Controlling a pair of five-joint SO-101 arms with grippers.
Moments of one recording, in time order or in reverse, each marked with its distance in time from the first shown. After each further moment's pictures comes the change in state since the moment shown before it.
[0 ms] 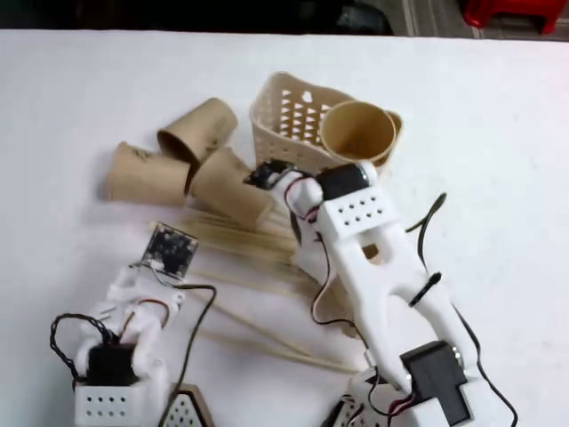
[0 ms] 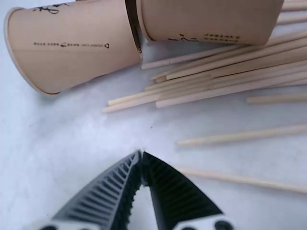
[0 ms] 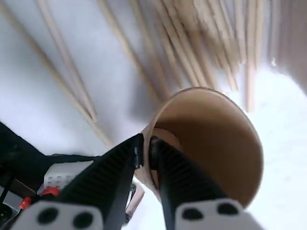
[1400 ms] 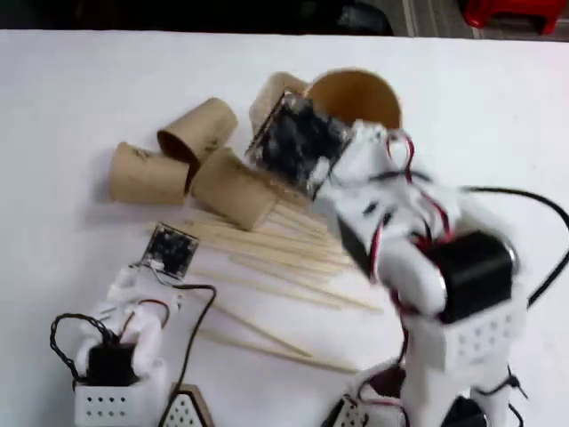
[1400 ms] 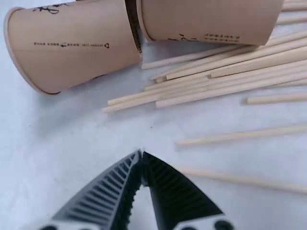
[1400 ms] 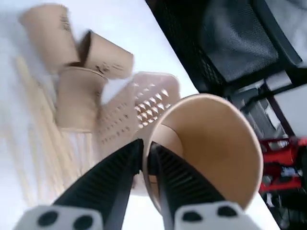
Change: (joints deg) left arm 0.0 0.0 0.0 0.0 0.0; right arm 1.9 -16.9 -38.7 -4.1 13.5
